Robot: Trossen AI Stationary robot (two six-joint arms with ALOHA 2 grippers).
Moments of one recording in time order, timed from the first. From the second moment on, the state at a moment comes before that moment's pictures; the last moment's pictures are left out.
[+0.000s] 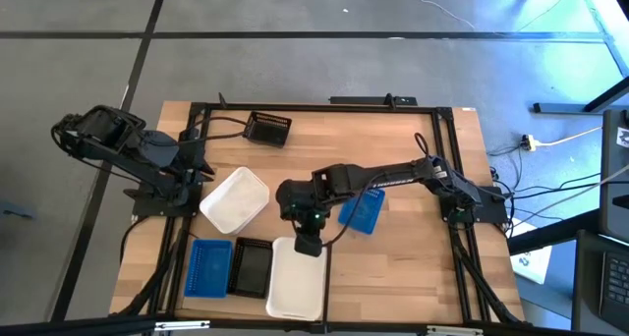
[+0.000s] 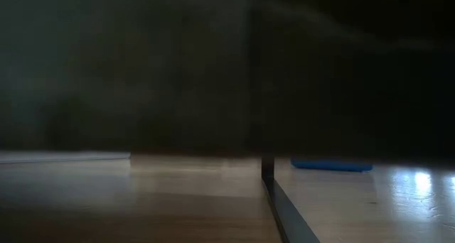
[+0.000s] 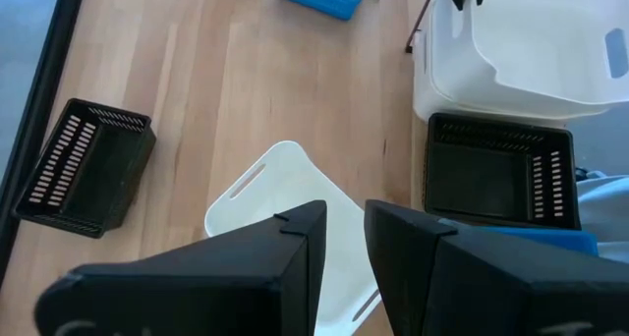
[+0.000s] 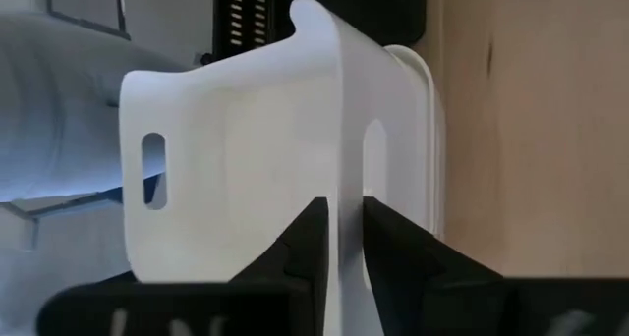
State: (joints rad) left arm -0.33 0.93 1.49 -1.40 -0.23 -0.31; right arm 0.18 2.21 2.24 -1.09 -0.44 0.44
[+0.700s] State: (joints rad) left arm -0.33 0.93 1.49 -1.40 -0.23 -0.31; right arm 0.12 2.21 2.29 -1.10 -0.52 0.41
